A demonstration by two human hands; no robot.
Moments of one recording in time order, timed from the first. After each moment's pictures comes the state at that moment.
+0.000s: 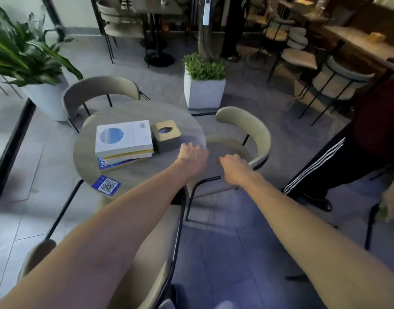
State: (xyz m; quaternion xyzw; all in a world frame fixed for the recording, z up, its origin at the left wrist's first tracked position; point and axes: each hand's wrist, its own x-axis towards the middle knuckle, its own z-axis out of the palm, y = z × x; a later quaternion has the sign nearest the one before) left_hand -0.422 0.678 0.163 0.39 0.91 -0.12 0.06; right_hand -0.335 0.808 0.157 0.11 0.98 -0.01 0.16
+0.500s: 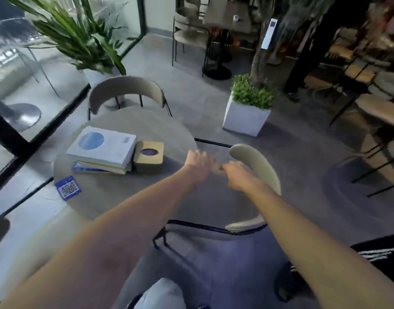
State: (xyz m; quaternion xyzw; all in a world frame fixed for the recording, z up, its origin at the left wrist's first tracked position) left_hand -0.546 0.882 0.148 0.22 0.96 -0.12 0.09; right_hand -0.516 1.028 0.143 -0.07 0.98 0.01 0.17
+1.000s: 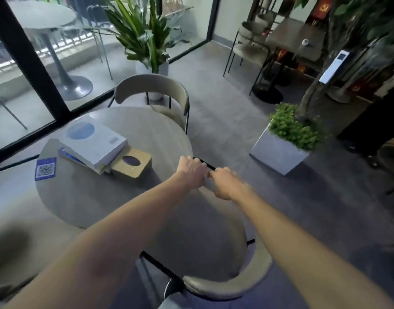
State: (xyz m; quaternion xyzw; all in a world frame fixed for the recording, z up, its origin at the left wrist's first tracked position) left_hand -0.676 0.949 0.121 0.04 0.99 -0.05 0.11; right_hand -0.696 1.085 0.128 -0.30 0.93 0.09 0.18
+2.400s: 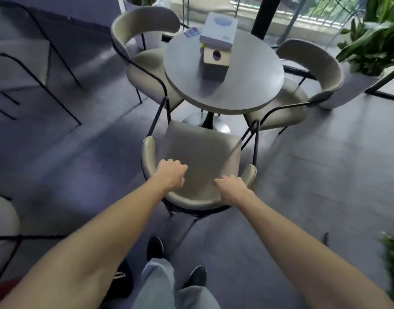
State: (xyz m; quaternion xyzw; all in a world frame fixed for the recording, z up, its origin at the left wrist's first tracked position) left_hand -0.591 1.302 0.014 -0.55 0.80 0.10 0.21; right_hand -0.800 1.321 0.003 -0.77 0.54 0.28 0.17
